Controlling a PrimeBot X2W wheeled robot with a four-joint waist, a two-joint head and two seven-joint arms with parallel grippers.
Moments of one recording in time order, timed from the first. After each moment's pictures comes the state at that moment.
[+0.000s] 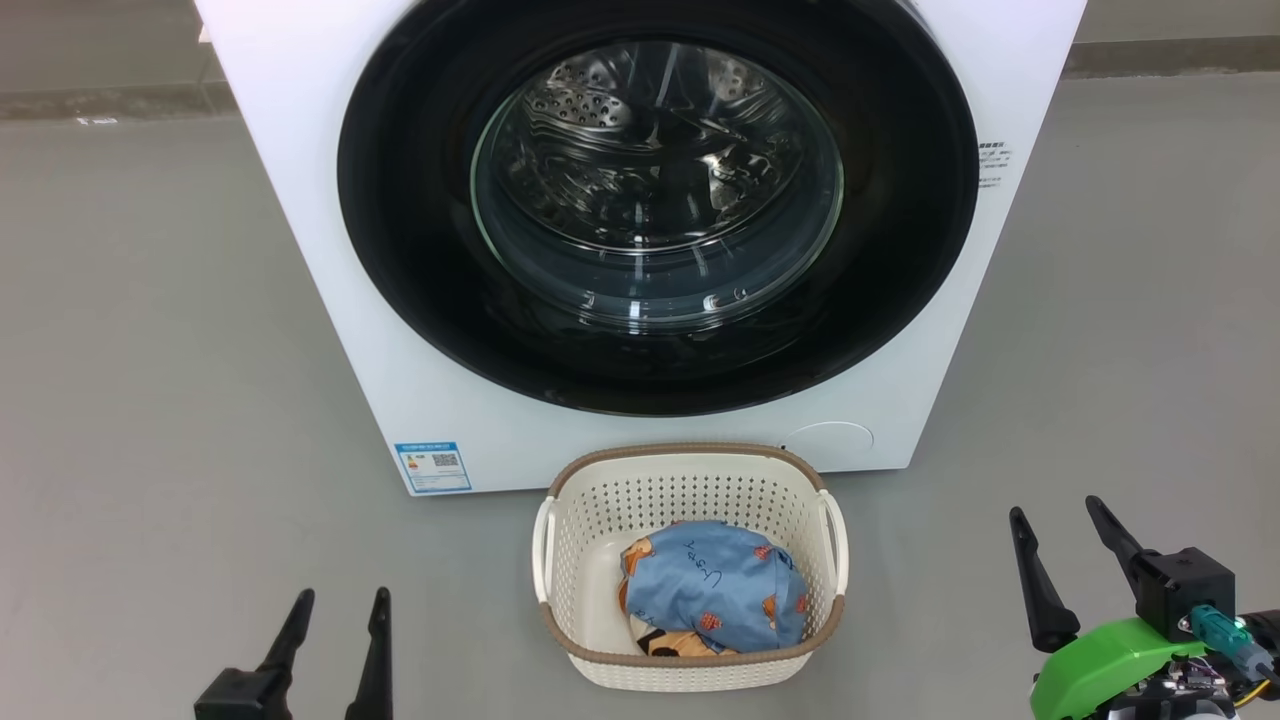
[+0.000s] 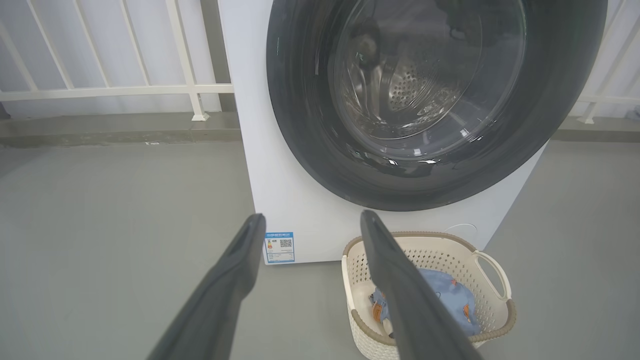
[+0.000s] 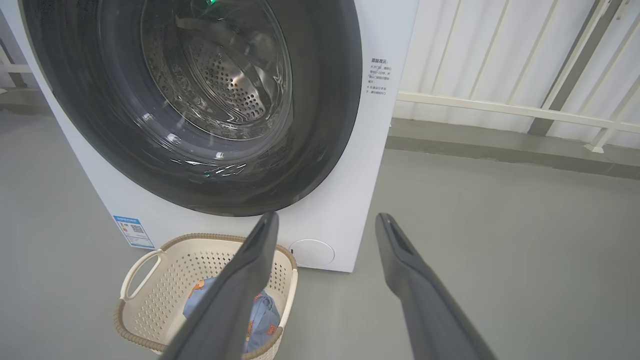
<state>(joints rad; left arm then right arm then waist) -0.06 0.16 -0.19 0.39 -0.30 0.06 -0.25 0.00 -0.10 -0.07 0.22 0.06 0.13 -0.08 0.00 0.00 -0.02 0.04</state>
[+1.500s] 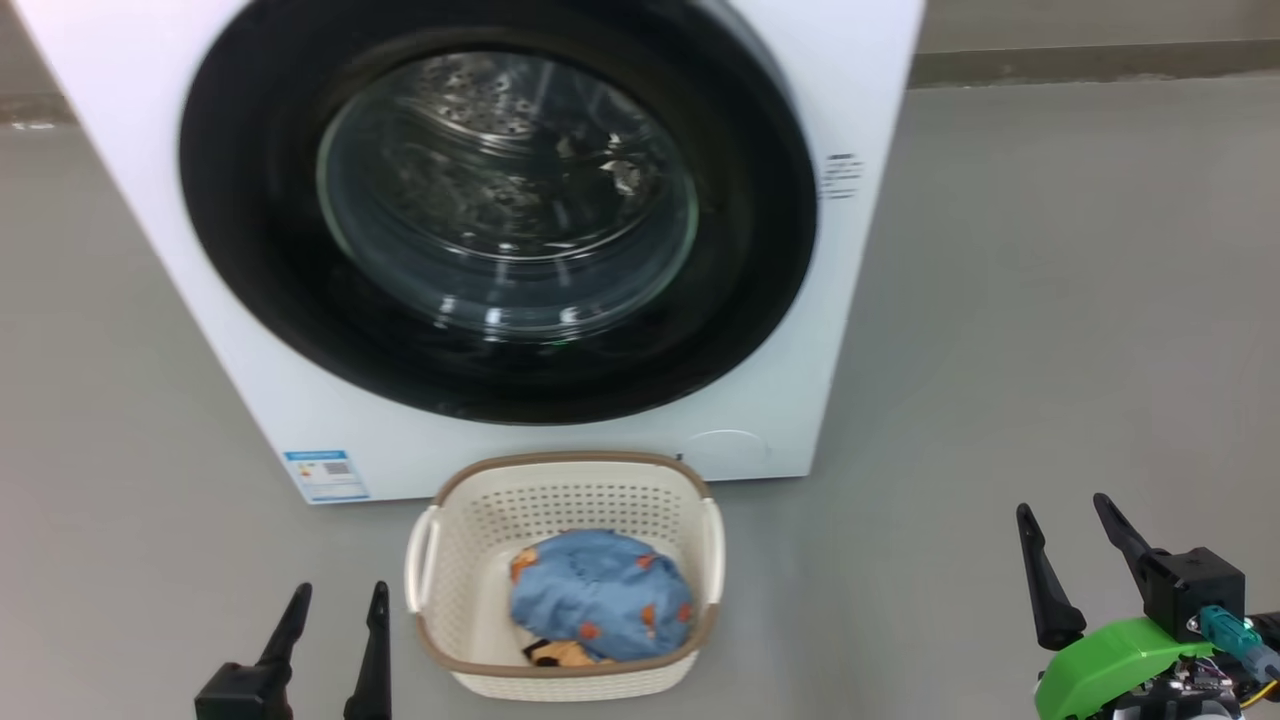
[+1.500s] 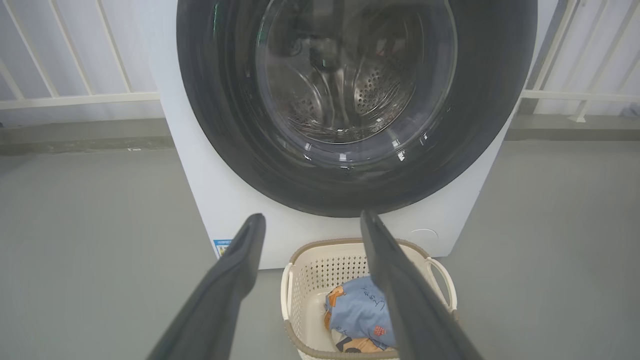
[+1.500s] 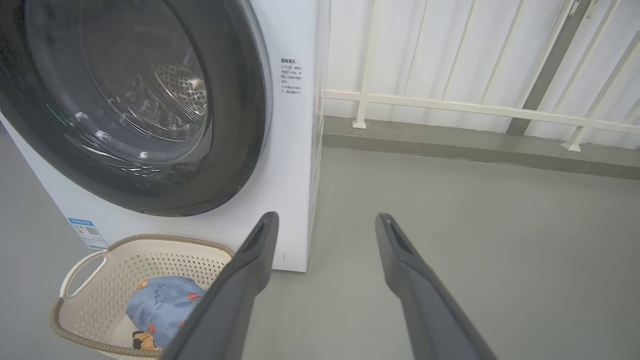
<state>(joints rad) -0.07 0.17 -0.20 0.38 -0.30 0.08 -0.25 0.00 -0.09 -0.08 0.21 0.06 0.13 -0.08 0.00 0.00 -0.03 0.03</state>
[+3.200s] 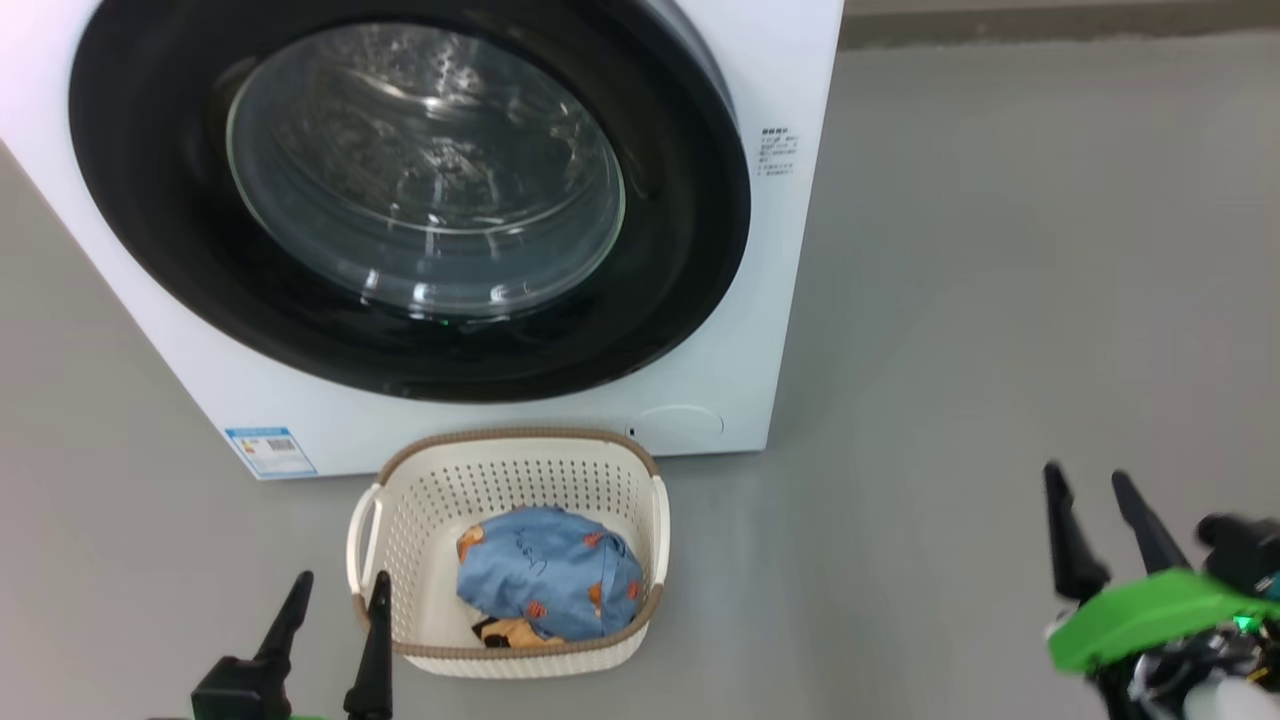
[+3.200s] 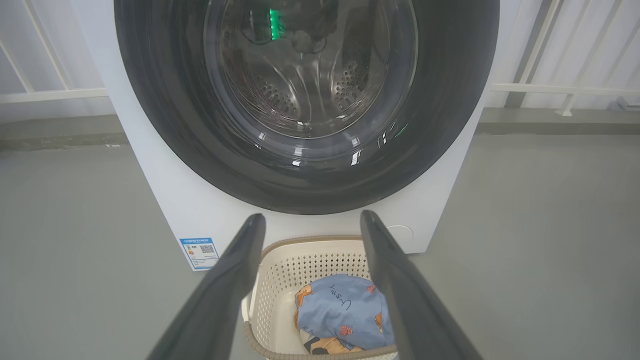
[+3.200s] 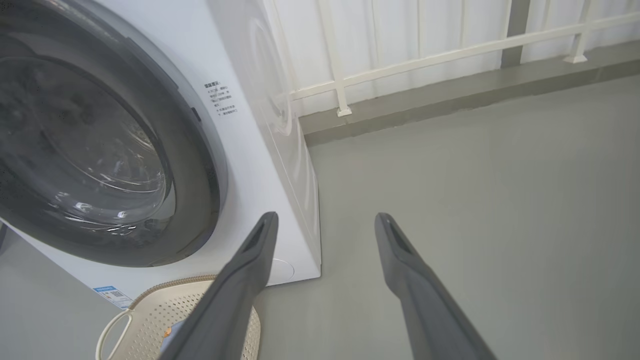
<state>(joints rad) -0.07 0.18 -0.21 0.35 -0.30 0.07 -0.25 -0.06 -0.06 -0.14 0.25 0.33 0.13 -0.05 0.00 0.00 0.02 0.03</state>
